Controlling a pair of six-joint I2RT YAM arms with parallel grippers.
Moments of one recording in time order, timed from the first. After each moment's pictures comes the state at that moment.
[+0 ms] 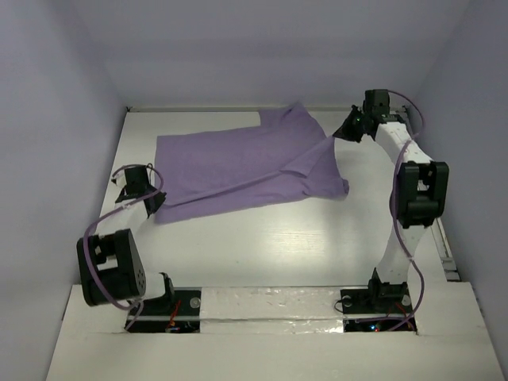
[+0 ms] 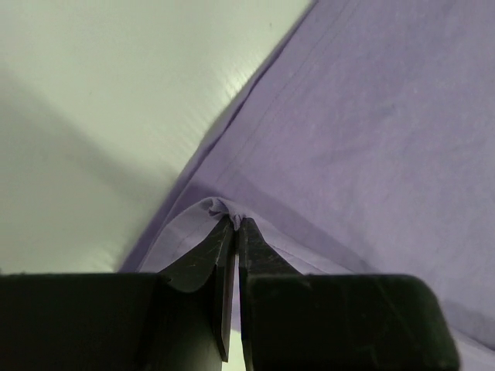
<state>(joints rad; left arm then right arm) 0.18 1.32 0.65 -0.20 -0.11 -0.74 0.01 1.97 1.66 -0.47 -0.27 0.57</state>
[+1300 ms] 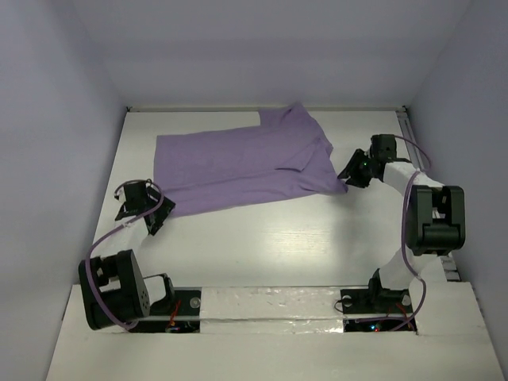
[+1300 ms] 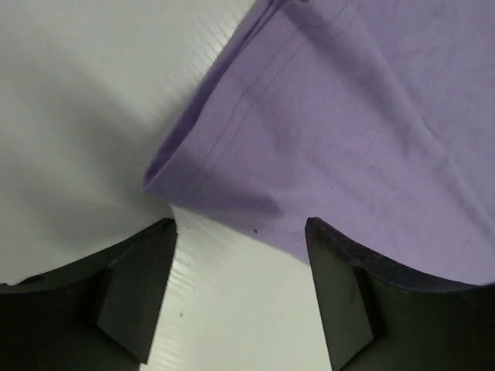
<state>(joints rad) 0.22 1.19 0.50 -0.25 0.02 -0.77 -0.05 1.68 1.05 -0.30 -0.26 0.52</state>
